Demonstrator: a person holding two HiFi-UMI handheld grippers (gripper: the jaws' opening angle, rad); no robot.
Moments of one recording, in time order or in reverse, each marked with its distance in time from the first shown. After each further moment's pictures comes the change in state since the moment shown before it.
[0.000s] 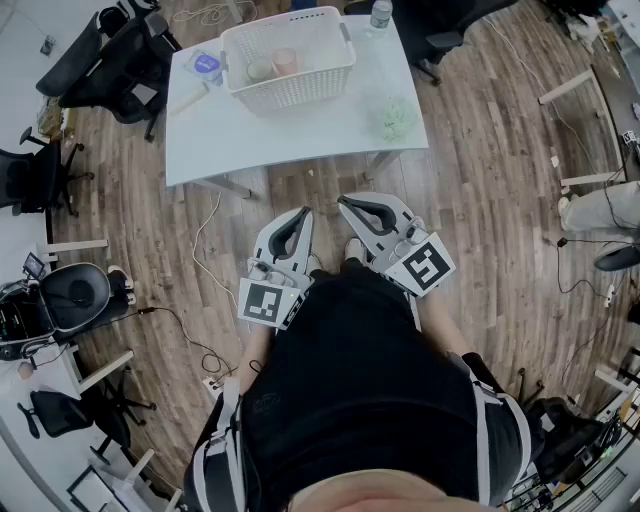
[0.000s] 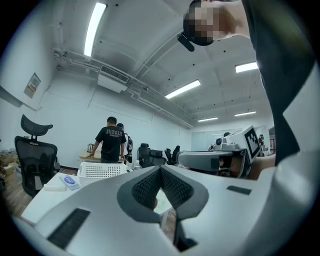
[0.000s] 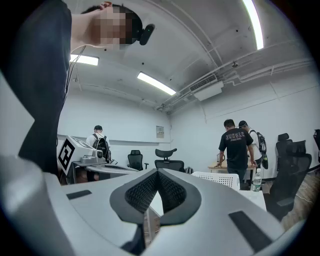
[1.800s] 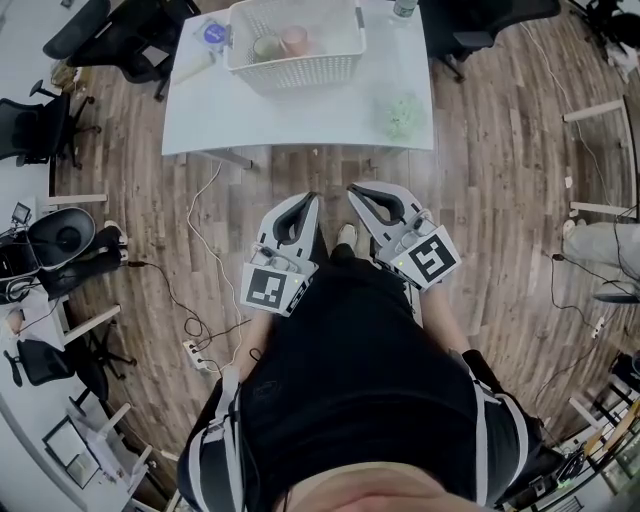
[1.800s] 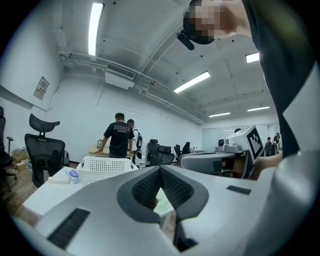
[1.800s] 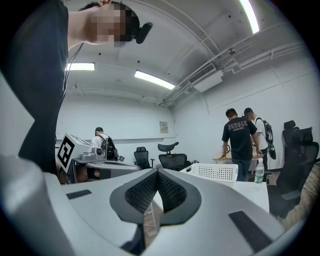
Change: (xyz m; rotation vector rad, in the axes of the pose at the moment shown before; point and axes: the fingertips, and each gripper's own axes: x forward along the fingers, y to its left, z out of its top) left arm 0.064 -0.018 -0.016 -0.023 0.041 0.125; right arm -0.026 -0.066 -0.027 0.064 0.063 0.085
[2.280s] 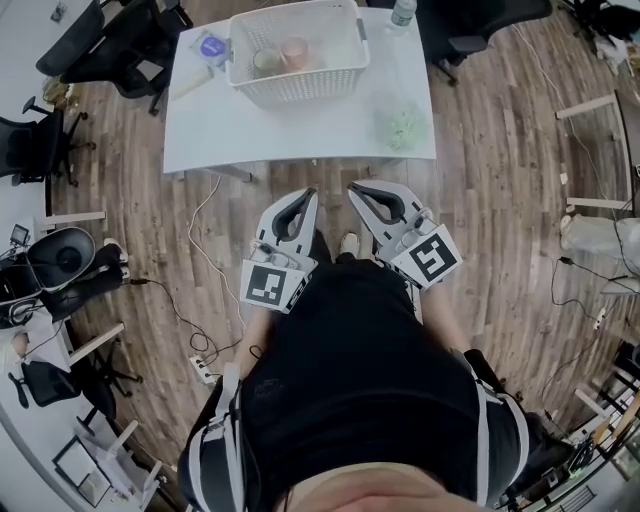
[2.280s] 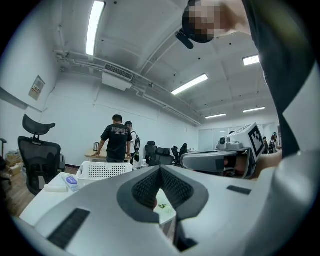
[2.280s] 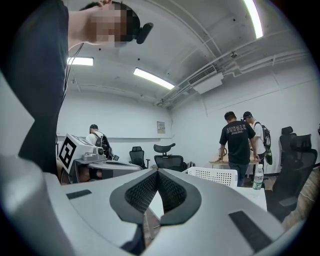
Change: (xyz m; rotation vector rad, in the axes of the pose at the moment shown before) left arm 0.015 0.048 0.014 0.016 -0.018 -0.043; right arm 0.044 -0.013 0.014 -0.034 -0.006 -0.045
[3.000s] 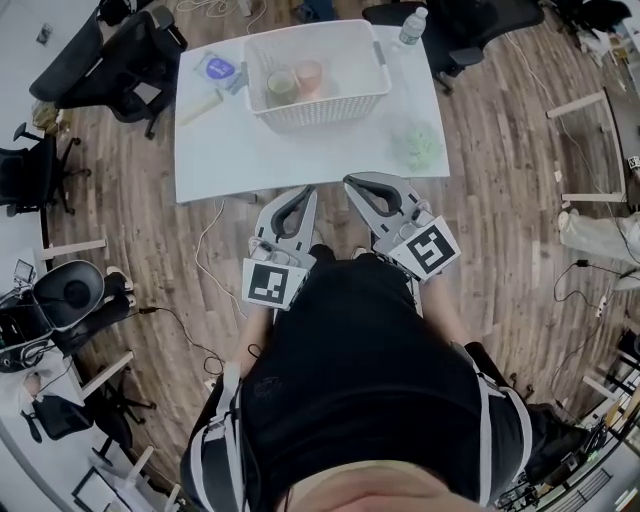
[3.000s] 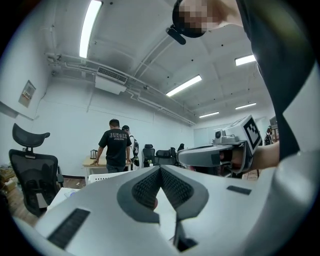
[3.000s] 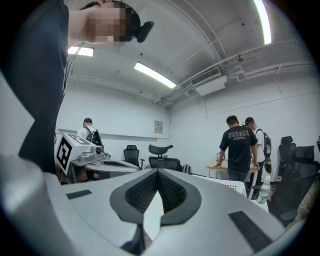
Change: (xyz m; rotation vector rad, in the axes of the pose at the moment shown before) left arm 0.010 0.109 0.025 0.074 -0.017 -0.065; right arm 0.116 -0.014 0.024 -0.044 -0.001 -0.056
